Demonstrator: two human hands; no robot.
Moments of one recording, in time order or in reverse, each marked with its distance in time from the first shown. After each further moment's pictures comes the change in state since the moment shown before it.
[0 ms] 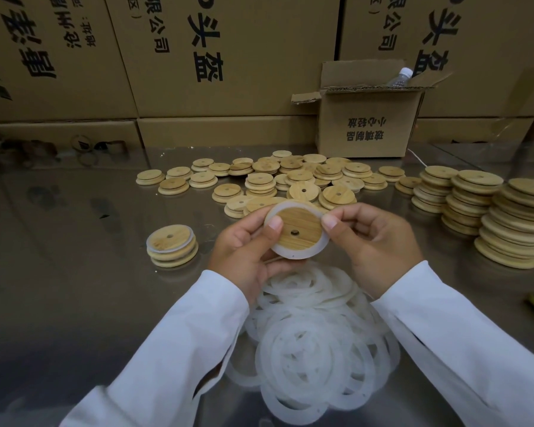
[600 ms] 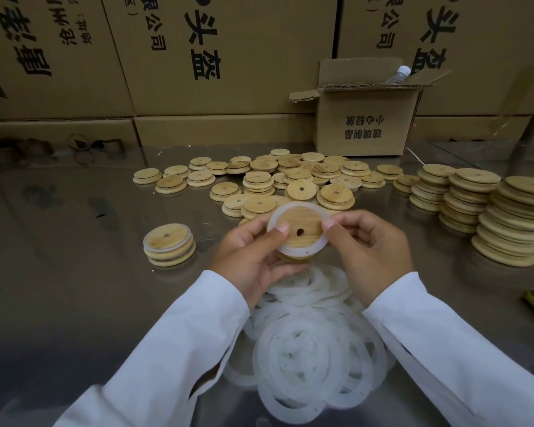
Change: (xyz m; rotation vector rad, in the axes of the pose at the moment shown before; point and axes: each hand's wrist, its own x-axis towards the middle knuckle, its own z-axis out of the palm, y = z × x) left_hand 0.001 -0.002 0.003 -0.101 0.007 -0.134; right_hand -0.006 0.009 0.008 0.067 0.157 0.055
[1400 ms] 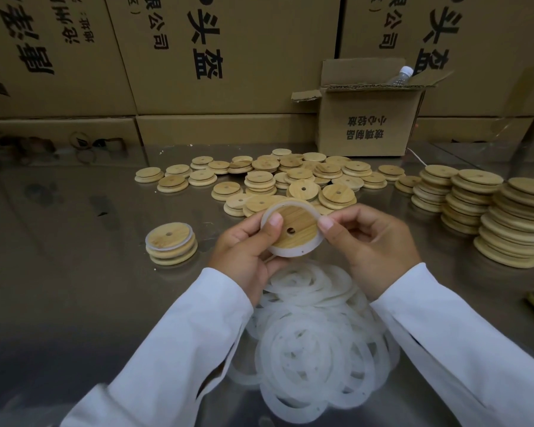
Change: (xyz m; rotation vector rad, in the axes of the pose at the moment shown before) left_hand 0.000 0.001 0.000 -0.031 0.083 0.053; right_hand 0.004 -0.008 -0.004 -0.033 -0.149 -0.050
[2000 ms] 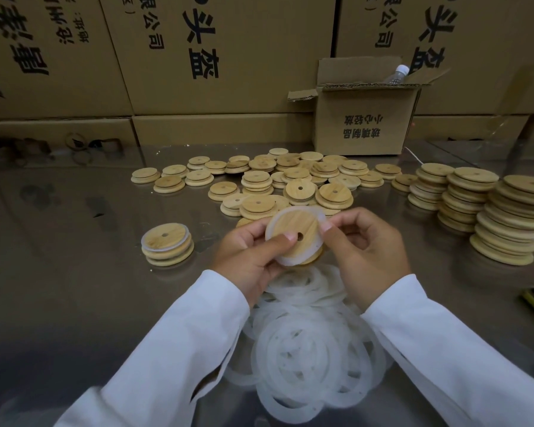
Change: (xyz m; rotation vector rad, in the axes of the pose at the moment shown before) left_hand 0.000 -0.003 0.001 0.067 -0.026 -0.058; right_hand -0.005 0.010 0.004 -0.072 0.131 0.029
